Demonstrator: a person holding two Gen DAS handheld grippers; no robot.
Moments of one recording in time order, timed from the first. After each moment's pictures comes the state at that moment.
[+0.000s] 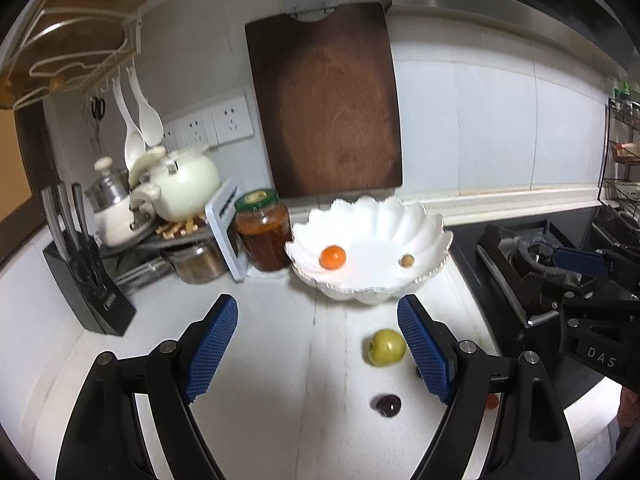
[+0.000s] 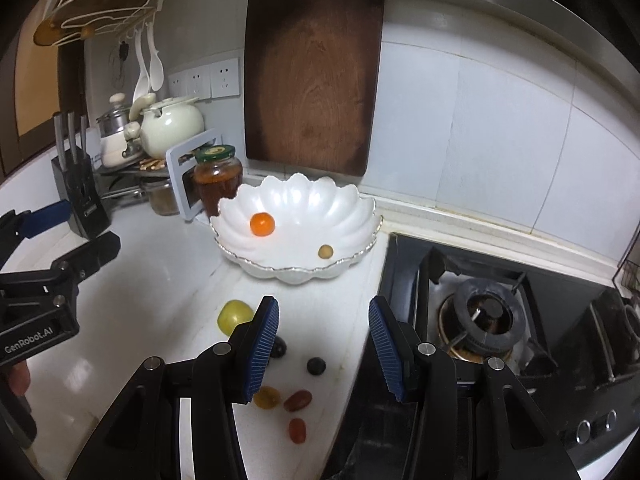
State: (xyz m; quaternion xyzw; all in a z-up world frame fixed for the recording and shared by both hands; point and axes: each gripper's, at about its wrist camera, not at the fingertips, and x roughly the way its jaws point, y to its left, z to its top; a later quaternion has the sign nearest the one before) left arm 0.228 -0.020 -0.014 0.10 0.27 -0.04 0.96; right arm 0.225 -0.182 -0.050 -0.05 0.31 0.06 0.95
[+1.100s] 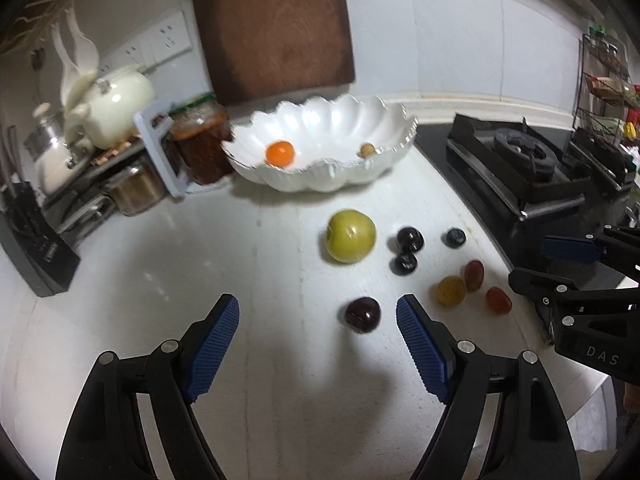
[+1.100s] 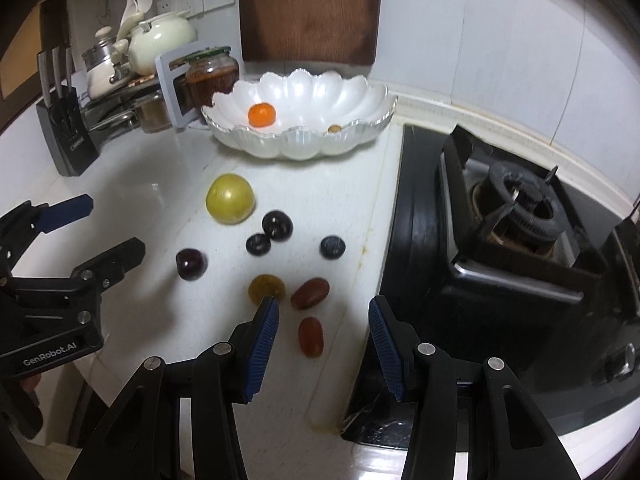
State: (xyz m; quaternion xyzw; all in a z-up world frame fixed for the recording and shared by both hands) left arm 0.231 -0.031 -0.122 0.12 0.38 -0.11 0.91; right arm 0.215 -0.178 -0.150 -0.04 0.43 0.06 0.90
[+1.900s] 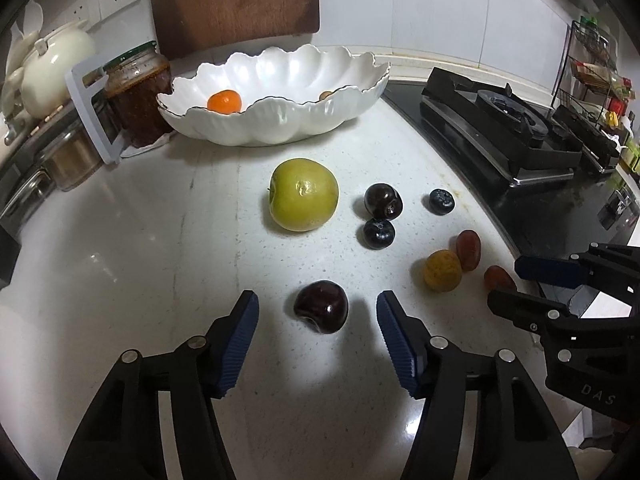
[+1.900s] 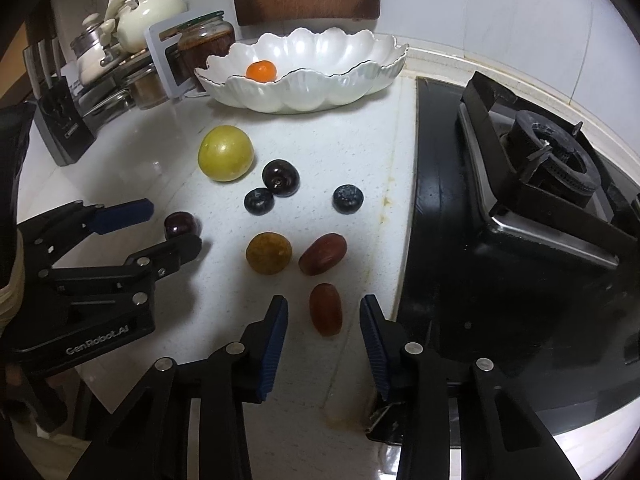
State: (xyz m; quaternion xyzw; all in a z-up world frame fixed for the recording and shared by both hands) left arm 0.265 -0.048 -0.172 0.10 0.43 -0.17 0.88; right arm 0.226 -0.176 -0.186 -0.01 0.48 0.07 0.88
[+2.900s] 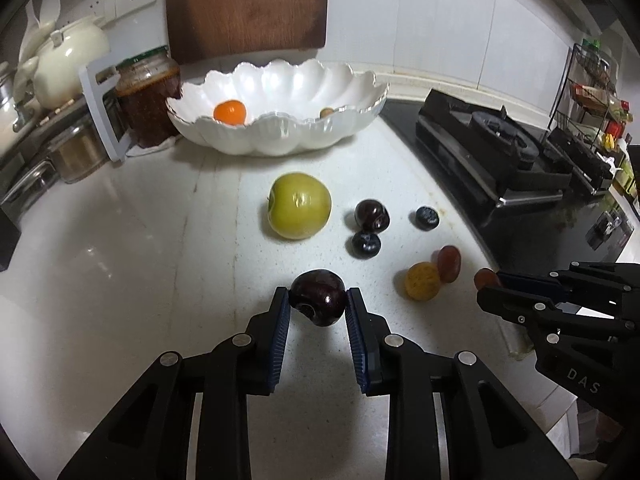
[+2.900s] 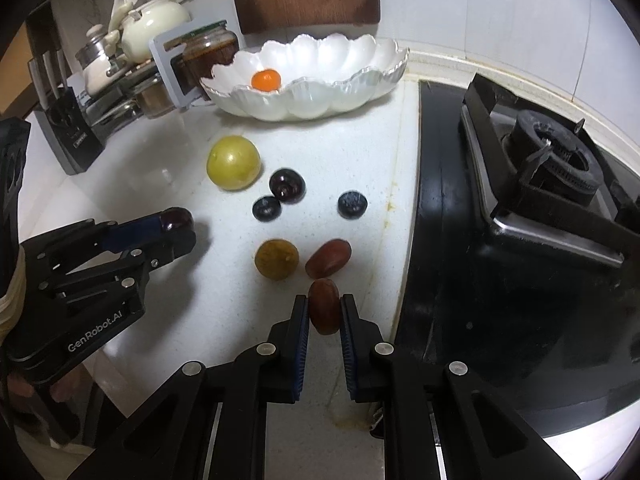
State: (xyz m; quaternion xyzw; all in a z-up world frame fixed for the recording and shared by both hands) left arm 0.250 -0.042 -0.157 0.07 0.41 -0.17 0.89; right arm 0.222 -0.181 -0.177 0.01 0.46 0.08 0.88
